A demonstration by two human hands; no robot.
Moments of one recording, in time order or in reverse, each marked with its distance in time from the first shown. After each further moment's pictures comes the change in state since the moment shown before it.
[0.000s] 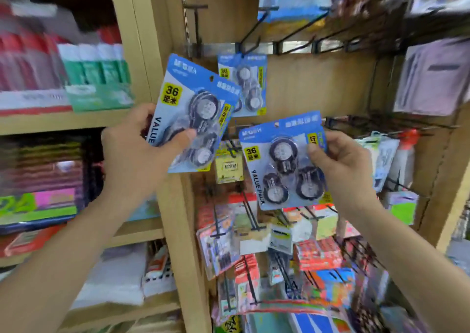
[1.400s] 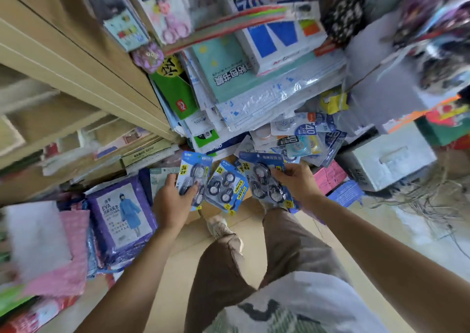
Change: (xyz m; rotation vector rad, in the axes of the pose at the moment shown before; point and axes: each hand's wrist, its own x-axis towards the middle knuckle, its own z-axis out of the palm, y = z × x) left_hand -0.635 -0.211 0.039 0.645 -1.056 -0.924; right_hand -0.561 0.300 -0.119 -0.409 -0.237 1.489
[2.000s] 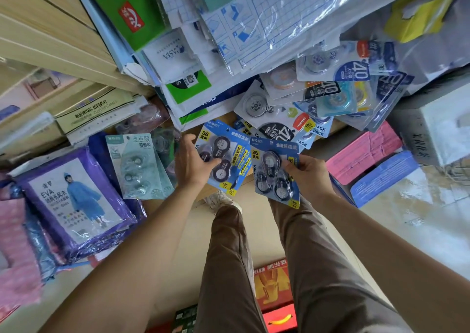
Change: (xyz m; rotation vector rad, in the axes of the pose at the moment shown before) left_hand 0.099 -0.074 0.224 0.020 -0.259 -0.011; right_hand 0.091 0.145 0.080 -0.023 0.076 0.149
